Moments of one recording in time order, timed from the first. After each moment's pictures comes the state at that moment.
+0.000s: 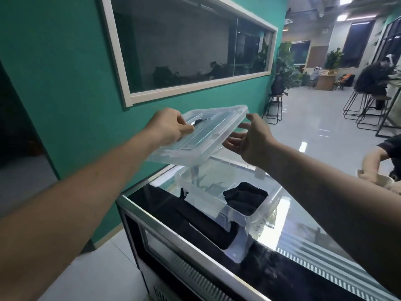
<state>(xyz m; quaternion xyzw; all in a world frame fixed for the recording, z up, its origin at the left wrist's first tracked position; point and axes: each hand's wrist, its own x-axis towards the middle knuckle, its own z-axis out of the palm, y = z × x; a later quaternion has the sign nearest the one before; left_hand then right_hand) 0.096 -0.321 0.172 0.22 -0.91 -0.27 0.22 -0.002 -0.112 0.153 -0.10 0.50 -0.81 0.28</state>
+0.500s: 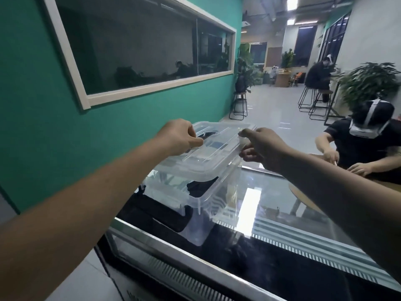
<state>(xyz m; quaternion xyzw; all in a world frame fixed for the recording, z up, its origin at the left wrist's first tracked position) 0.063 -0.195 0.147 0.11 -0.96 -0.23 0.14 -0.007 0.032 0.126 -0.09 0.73 -0.67 0.11</state>
